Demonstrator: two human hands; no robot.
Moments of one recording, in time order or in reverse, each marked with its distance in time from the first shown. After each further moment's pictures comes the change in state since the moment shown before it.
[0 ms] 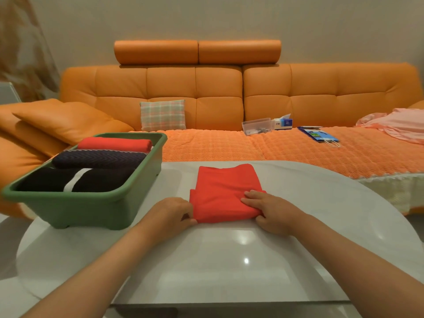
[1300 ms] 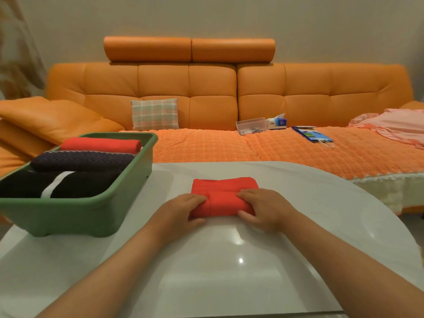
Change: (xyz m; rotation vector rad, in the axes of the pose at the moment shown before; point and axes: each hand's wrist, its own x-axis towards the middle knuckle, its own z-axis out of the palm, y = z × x) left_hand 0.030 0.014 0.026 -0.003 0.075 -0.008; right_hand 0.018 0.006 0.000 -0.099 0.228 -0.008
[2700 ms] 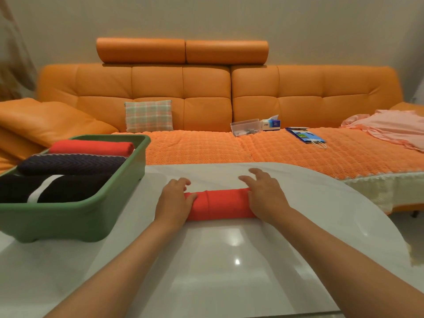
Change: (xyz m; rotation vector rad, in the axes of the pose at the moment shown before) left_hand 0.041 0.021 0.007 -0.178 0.165 -0.591; right_hand 0.014 0.006 -0.008 0.017 0.160 0.271
